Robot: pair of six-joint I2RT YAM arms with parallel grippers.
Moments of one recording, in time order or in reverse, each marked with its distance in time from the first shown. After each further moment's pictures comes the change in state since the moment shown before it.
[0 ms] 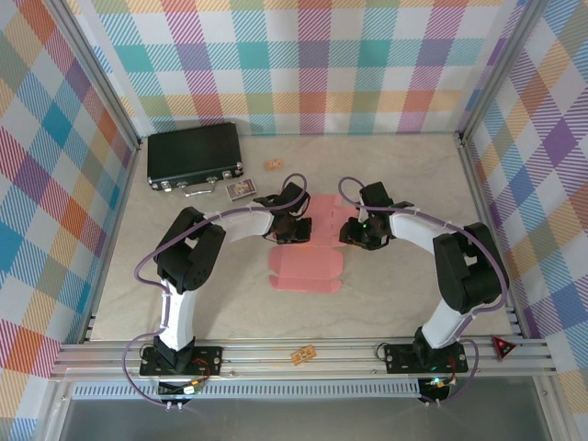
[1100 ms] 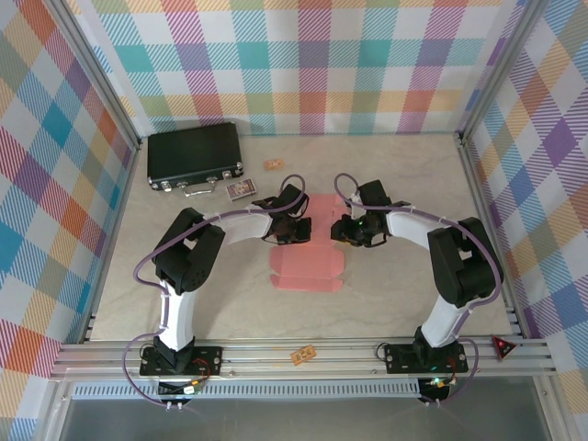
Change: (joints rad) left arm 0.000 -0.011 -0.040 0.064 0.000 -0.025; right arm 0.006 0.050 0.021 0.105 -0.217 -0.035
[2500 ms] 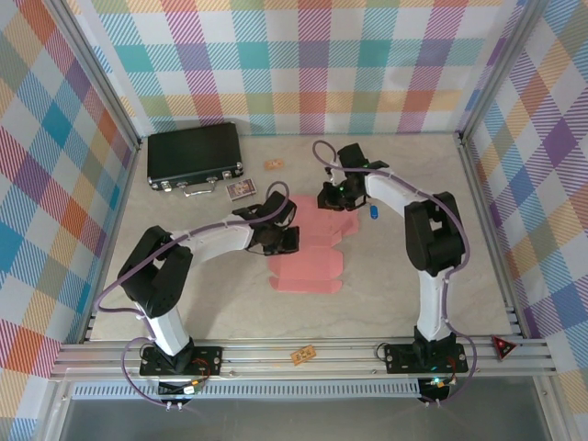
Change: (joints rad) left arm -0.027 -0.266 -0.206 -0.097 0.005 -0.041; right arm 0.035 0.340 0.581 -0.285 0.064 -0.135
